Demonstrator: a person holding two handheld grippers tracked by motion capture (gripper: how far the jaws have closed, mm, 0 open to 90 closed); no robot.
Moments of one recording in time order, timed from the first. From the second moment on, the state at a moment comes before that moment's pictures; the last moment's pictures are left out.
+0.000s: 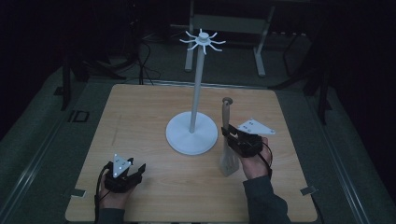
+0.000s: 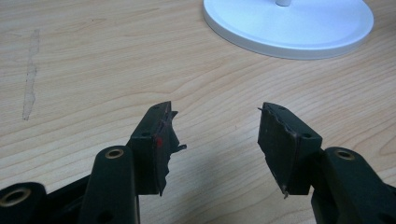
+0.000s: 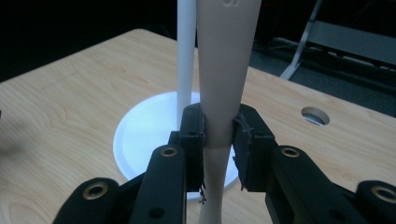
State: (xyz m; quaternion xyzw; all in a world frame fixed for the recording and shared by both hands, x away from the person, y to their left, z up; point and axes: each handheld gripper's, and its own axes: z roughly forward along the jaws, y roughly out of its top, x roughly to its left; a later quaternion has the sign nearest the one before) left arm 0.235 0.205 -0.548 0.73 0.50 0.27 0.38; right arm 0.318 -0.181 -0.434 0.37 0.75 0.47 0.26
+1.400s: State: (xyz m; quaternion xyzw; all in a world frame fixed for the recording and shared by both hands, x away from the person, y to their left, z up) left arm 0.236 0.207 -0.547 0.73 0.50 0.27 0.38; right arm 0.340 -0.165 -0.385 0.35 0.72 0.53 0.27
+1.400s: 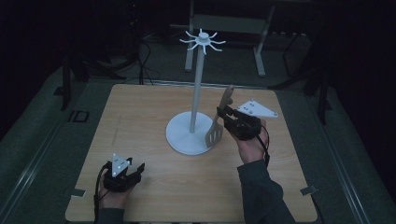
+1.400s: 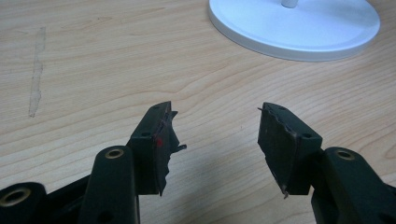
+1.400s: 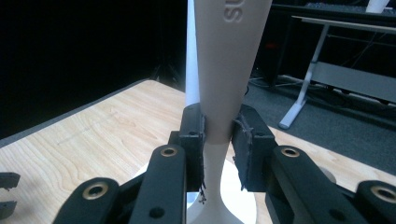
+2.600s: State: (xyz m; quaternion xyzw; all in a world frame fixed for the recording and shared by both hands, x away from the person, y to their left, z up) left arm 0.237 0.207 -0.548 0.73 0.50 0.27 0.38; right arm 0.369 -0.172 -0.341 0.33 0.72 0.55 0.26
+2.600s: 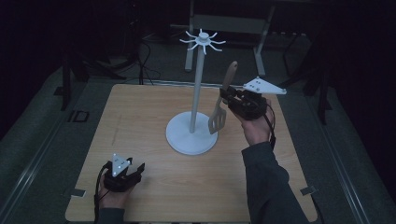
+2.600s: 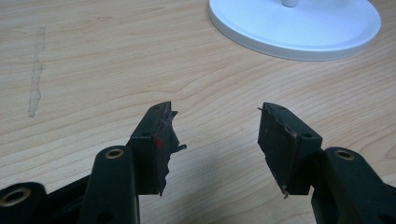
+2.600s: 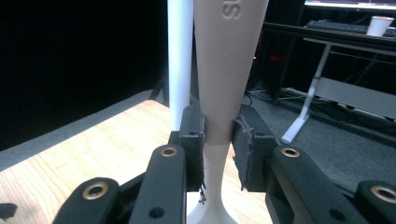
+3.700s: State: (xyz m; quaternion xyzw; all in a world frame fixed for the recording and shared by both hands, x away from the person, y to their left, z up) left arm 0.237 0.208 -0.548 0.72 0.51 0.27 0.38; right arm 0.393 -0.154 -0.319 0.31 0.75 0.54 0.22
